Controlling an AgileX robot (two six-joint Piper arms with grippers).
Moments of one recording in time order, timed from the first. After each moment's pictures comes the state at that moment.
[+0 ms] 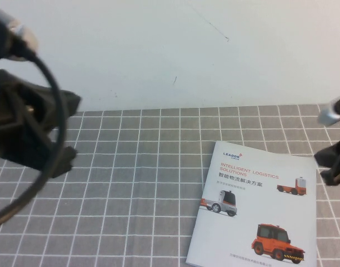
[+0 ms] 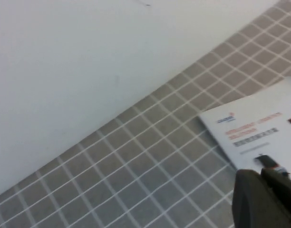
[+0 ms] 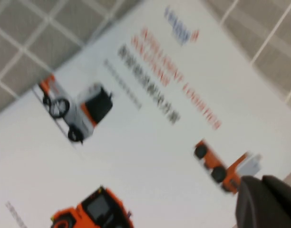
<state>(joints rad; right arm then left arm) 0.17 1.45 -0.86 0.55 0.51 -0.86 -0.54 0.92 -1.08 0.01 0.66 0.11</state>
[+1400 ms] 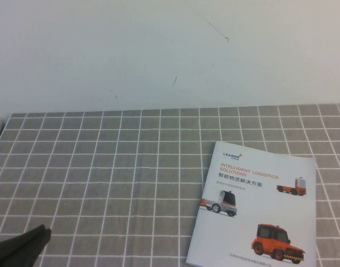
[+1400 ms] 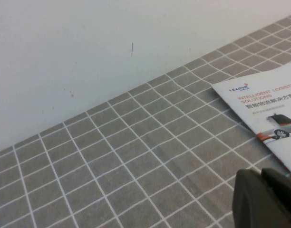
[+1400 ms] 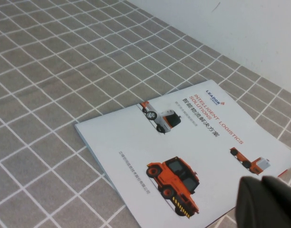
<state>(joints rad) 0.17 0.15 -0.36 0.53 0.81 -0.80 -0.54 0.37 -0.22 0.32 0.15 -0.22</state>
